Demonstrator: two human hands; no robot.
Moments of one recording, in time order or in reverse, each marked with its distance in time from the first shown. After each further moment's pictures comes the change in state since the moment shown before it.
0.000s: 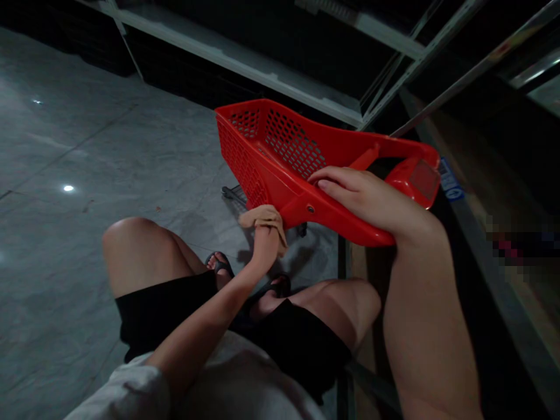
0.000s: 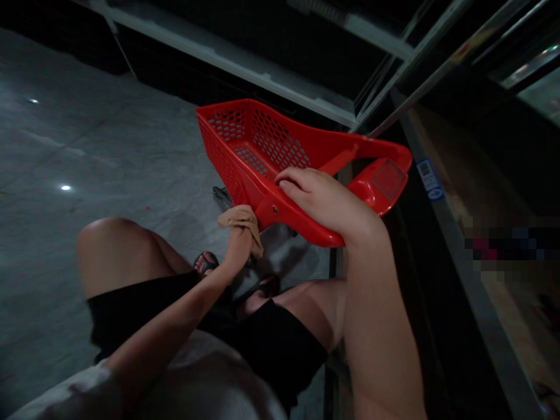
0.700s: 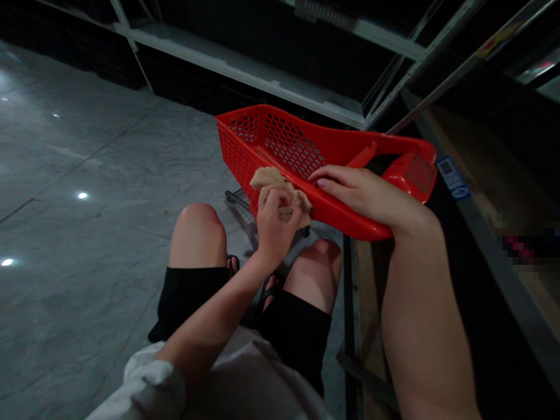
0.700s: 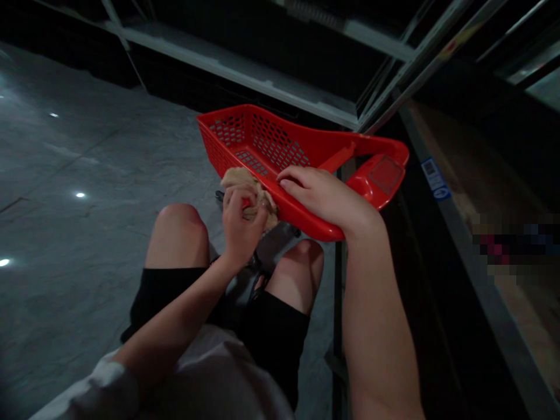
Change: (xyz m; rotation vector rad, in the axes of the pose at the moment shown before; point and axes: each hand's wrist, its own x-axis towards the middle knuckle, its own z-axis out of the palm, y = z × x) left_hand 0.029 0.080 -0.006 0.195 0.149 0.388; right_hand 0.004 0.005 -0.003 -0.012 0.003 -0.007
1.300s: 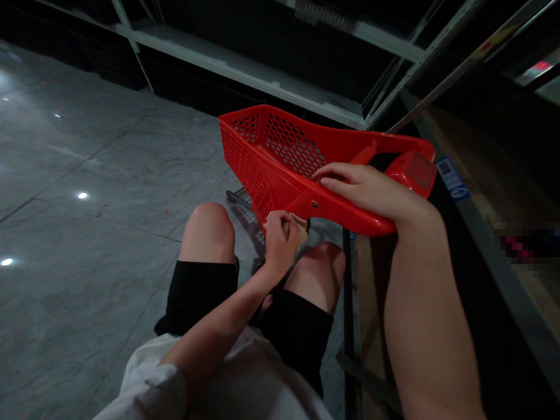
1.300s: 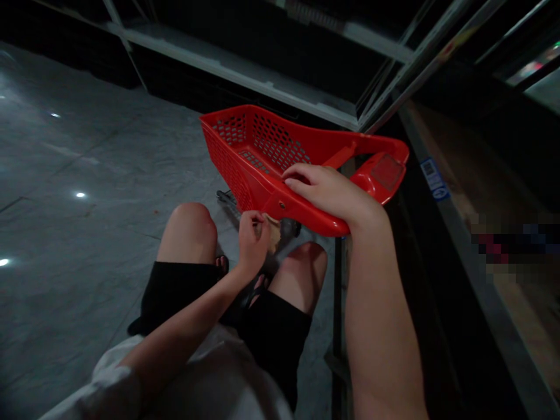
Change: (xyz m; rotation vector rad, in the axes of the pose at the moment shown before) left_hand -0.057 -0.023 0.015 -0.062 -0.072 -0.242; right_hand 0.000 0.011 -0.003 0.006 0.008 0.026
